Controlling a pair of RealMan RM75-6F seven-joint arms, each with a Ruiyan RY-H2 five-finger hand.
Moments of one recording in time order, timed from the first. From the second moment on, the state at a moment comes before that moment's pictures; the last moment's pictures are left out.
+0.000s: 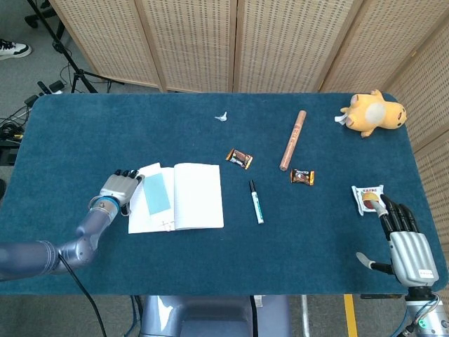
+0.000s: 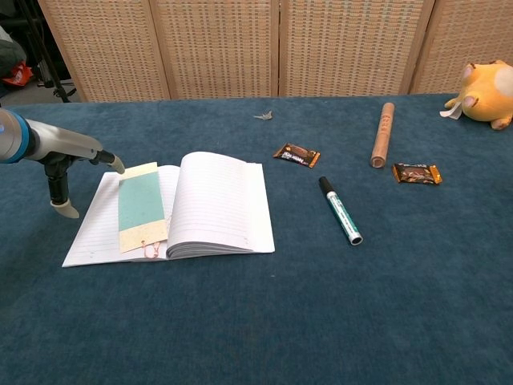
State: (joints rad) left arm -1.23 -1.32 0.18 -1.56 0.15 0.73 0.65; right arm 0.08 -1.00 0.06 -1.93 -1.50 1.46 -0.10
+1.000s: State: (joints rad) left arm -1.28 -1.40 0.17 -1.51 0.04 0.74 0.72; right arm 0.08 -1.00 0.06 -1.92 -1.50 1.47 -0.09
